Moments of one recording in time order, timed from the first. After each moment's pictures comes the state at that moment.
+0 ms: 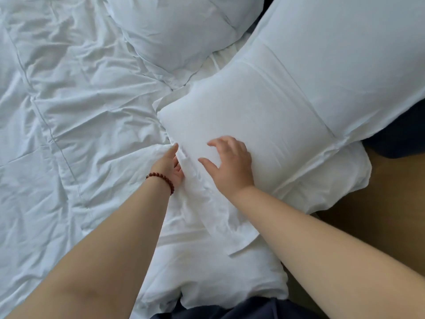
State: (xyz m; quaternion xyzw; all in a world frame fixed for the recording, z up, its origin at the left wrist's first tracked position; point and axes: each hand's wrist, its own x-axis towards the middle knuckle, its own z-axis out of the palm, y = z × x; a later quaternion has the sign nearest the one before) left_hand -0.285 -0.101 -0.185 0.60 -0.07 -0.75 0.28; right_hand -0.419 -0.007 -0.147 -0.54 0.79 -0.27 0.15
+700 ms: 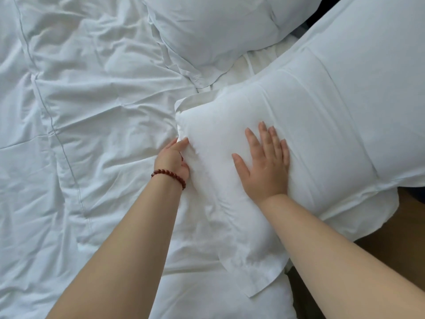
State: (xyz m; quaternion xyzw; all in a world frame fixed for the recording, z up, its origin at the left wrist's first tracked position) left_hand -0.278 -0.166 -0.219 0.57 -0.03 -0.73 0.37; right_hand -0.456 -0.062 -0.195 -0.59 0.79 -0.16 -0.04
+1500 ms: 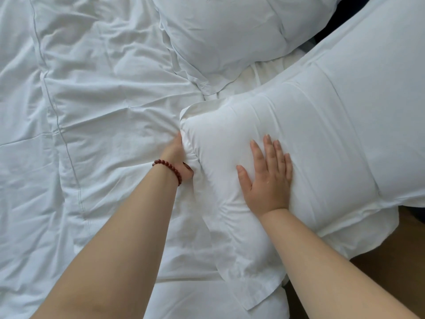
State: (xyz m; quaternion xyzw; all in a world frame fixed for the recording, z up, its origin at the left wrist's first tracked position) left_hand -0.284 -0.192 -0.192 0.60 -0.06 -0.77 0.22; right_hand -0.456 -0.058 -0.201 -0.59 0.79 -0.15 -0.07
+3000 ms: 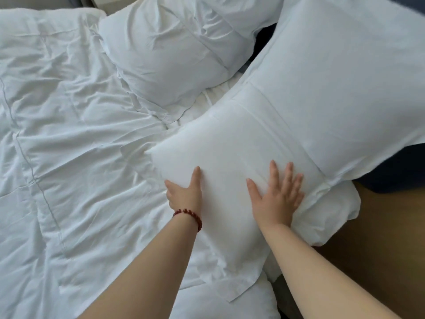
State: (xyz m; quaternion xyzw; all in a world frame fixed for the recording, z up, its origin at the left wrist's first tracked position) left_hand -0.357 -0.094 -0.166 0.75 -0.29 -0.57 0.20; right_hand -0.505 0.009 -0.170 -0.33 0.93 -0.15 0.07
